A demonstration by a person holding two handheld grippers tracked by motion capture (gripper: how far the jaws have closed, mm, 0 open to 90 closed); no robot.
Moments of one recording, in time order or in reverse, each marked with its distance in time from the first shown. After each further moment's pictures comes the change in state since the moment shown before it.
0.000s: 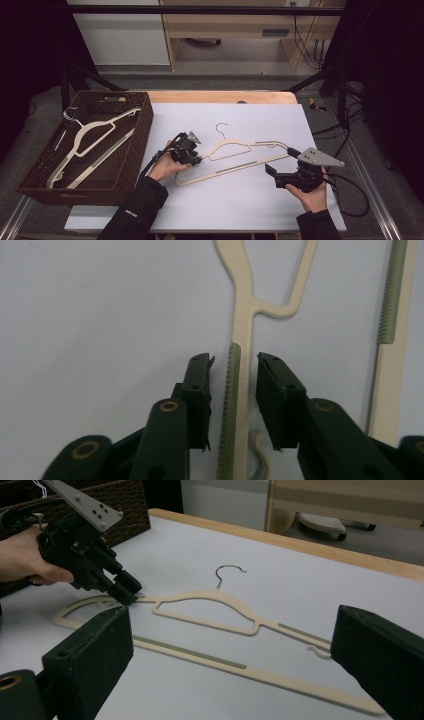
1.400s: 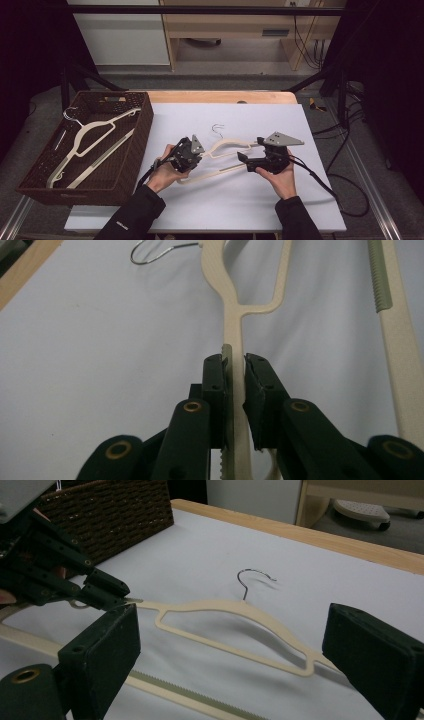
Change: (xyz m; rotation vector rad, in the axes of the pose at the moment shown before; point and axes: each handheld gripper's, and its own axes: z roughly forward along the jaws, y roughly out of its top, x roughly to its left) left arm -0.055 0.007 -0.050 -0.085 0.206 0.145; right arm 0.022 0.022 0.080 0.056 0.094 -0.001
